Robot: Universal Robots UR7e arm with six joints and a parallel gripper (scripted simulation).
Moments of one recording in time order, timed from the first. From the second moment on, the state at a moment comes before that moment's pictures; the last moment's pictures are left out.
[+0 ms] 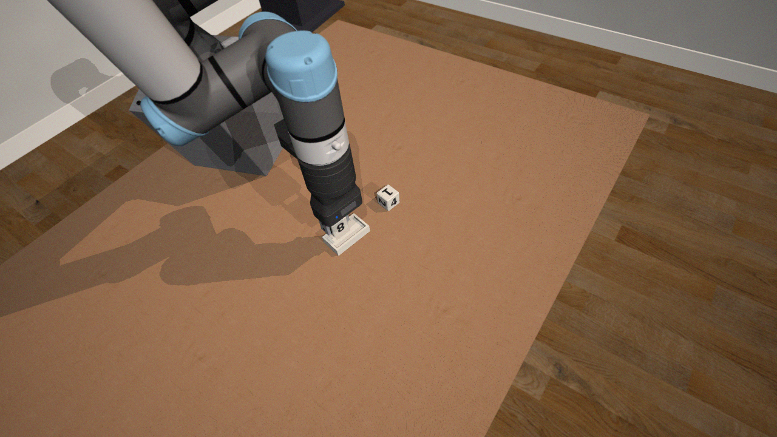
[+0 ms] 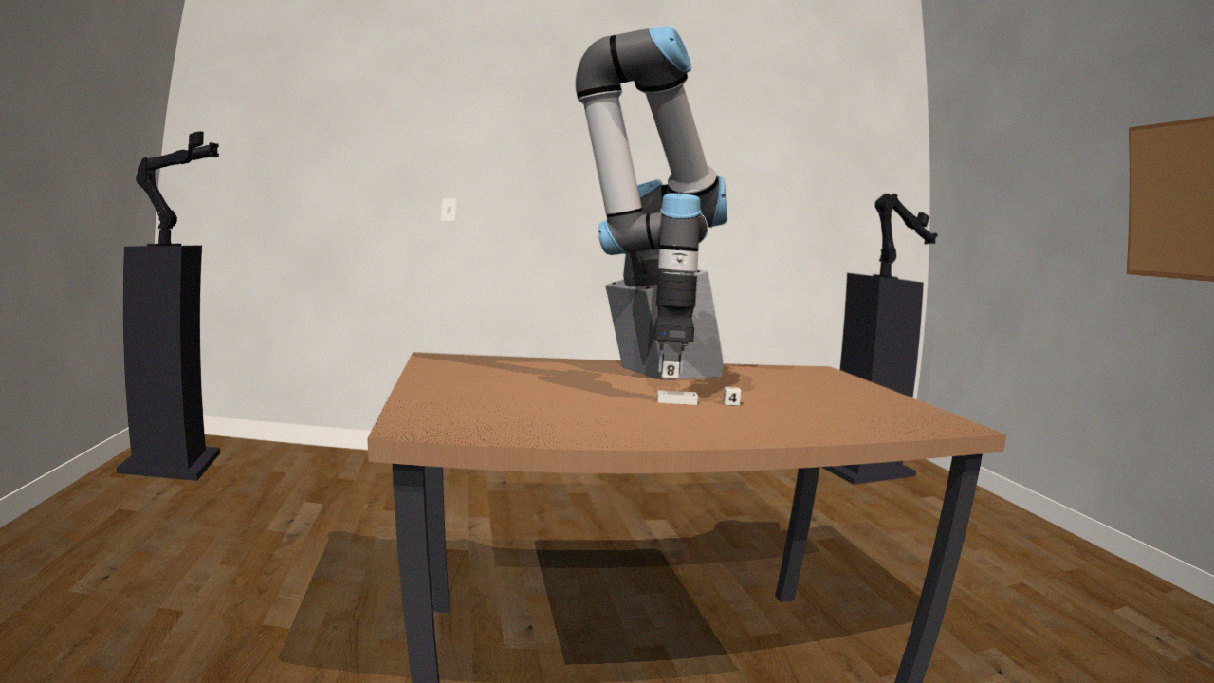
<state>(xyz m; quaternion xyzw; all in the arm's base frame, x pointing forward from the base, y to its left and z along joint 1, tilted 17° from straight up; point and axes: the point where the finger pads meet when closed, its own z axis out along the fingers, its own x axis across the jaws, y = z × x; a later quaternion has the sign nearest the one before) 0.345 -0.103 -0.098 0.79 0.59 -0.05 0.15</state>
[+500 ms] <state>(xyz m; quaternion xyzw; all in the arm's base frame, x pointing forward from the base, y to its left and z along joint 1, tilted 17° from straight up) 0.342 -0.092 -0.058 0.79 0.59 -0.05 0.15</state>
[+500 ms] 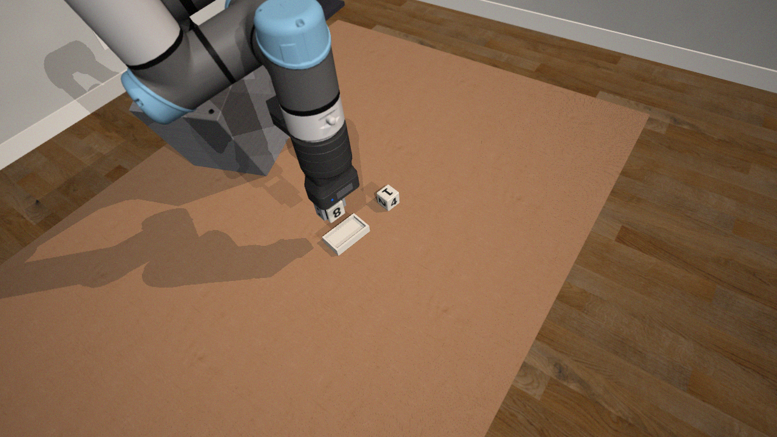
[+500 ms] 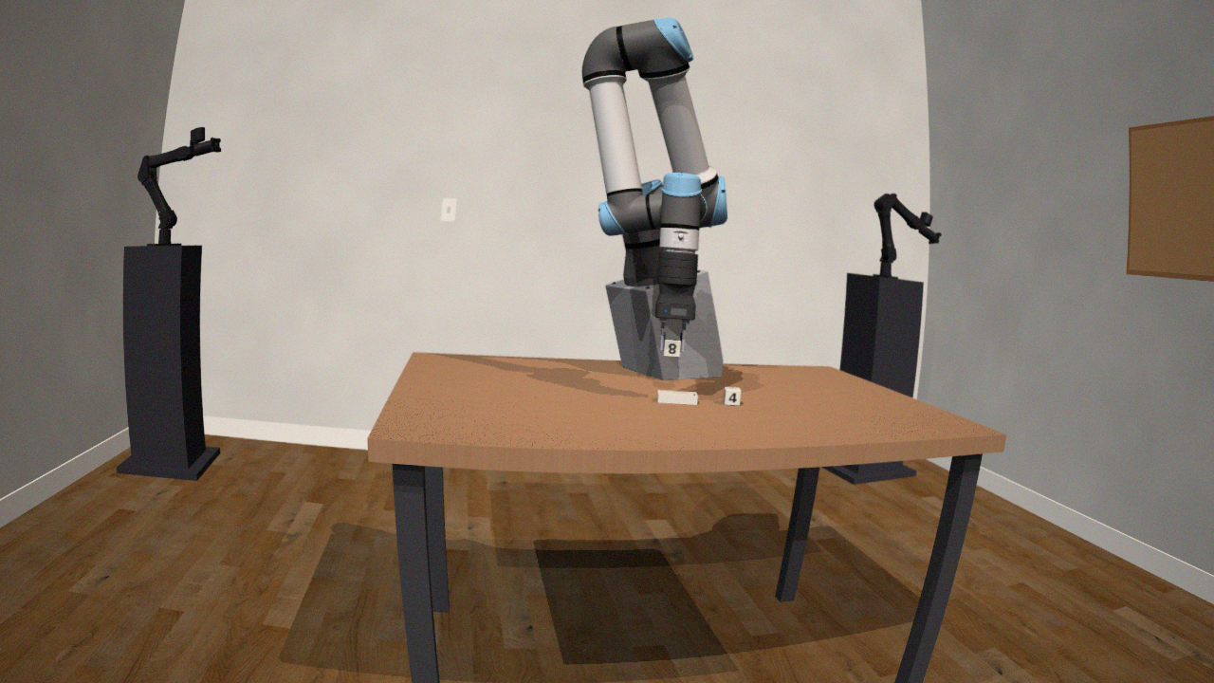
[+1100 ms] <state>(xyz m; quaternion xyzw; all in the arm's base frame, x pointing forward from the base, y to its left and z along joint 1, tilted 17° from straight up) 0.338 -0.085 -0.040 0.79 0.59 -0.05 0.14</state>
